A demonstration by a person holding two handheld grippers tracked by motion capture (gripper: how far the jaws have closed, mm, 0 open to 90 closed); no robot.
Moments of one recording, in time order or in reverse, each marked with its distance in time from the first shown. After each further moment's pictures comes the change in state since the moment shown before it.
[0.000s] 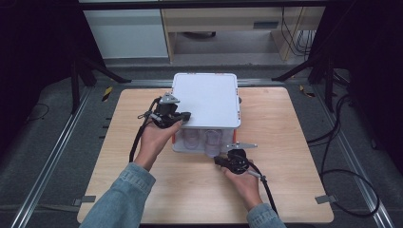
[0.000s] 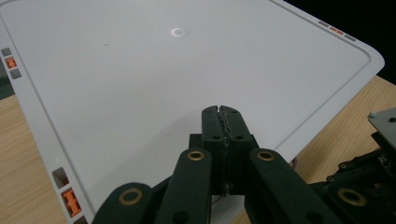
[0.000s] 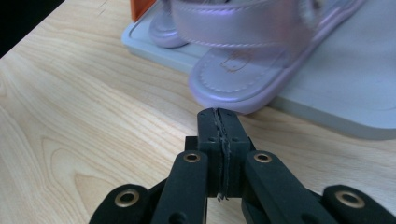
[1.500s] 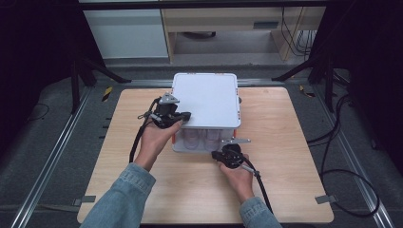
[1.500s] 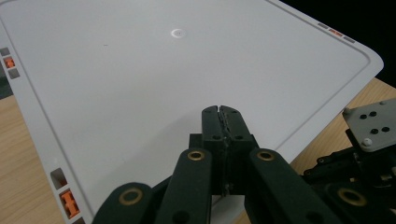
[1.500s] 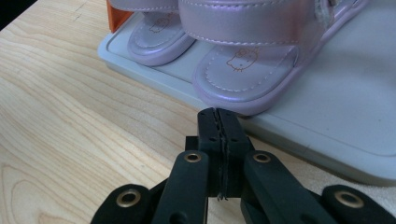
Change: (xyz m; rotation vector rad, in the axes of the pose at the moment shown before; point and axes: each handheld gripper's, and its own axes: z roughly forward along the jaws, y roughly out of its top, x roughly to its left) left arm 0.001 -0.001 0.001 -0.010 -0.005 -0.007; right arm 0.001 0.014 0.021 0.001 -0.064 -0.022
